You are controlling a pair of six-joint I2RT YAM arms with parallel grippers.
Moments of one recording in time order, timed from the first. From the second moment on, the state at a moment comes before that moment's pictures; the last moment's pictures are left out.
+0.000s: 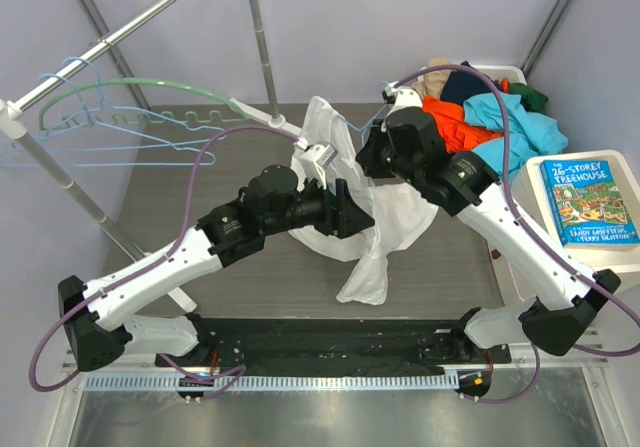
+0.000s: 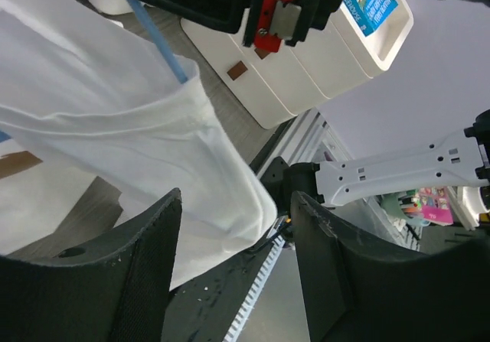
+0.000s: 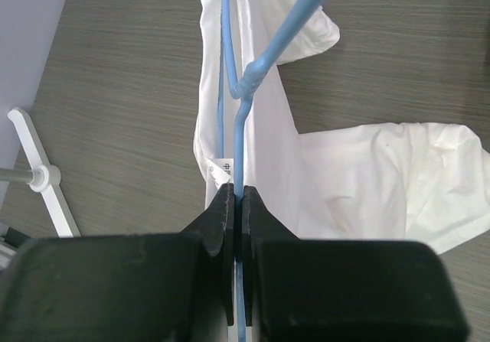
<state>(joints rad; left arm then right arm) -0.96 1.22 1.18 -0.22 0.17 -0.63 0.71 1.34 1.59 -0.74 0.24 0.50</state>
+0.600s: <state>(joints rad) -0.95 1.28 1.16 -0.18 0.04 -0.84 0.77 1.43 1.63 -0.67 0.31 0.55</state>
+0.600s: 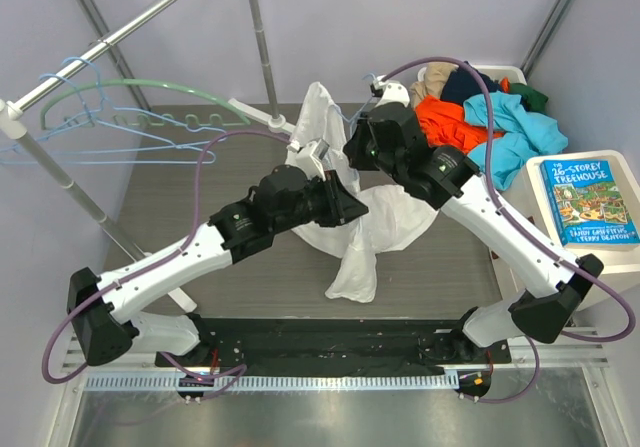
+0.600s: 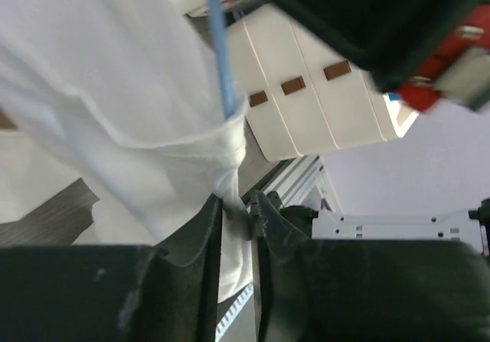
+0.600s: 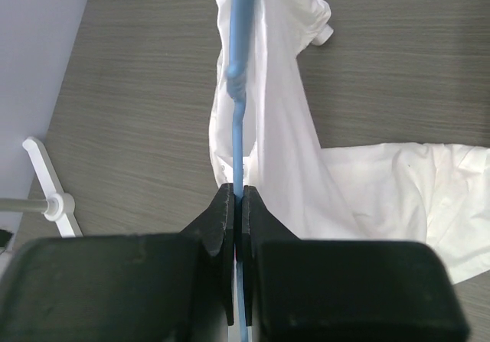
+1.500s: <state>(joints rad) -0.69 1.28 1.32 -0.17 -0.04 -0.91 0.74 1.26 1.62 -0.53 0.38 0.29</state>
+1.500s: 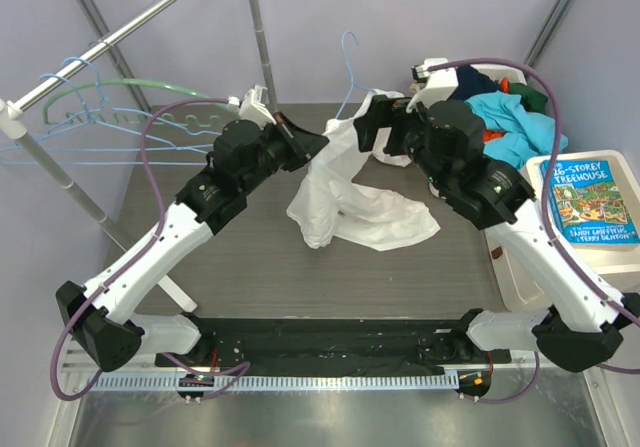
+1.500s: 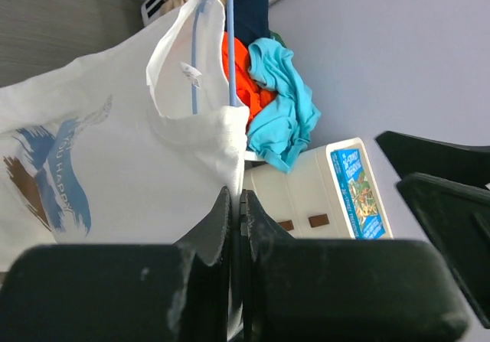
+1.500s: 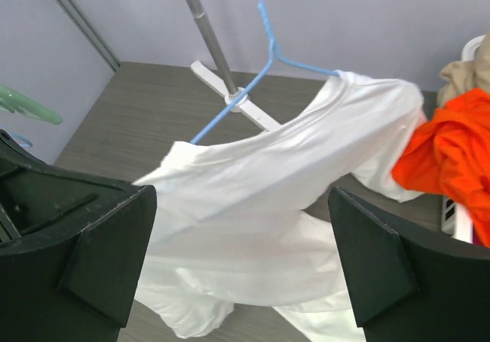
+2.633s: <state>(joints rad) -0.79 1.12 1.11 -0.16 0.01 -0.74 0.51 1.57 1.63 -0.41 -0.16 0.78</state>
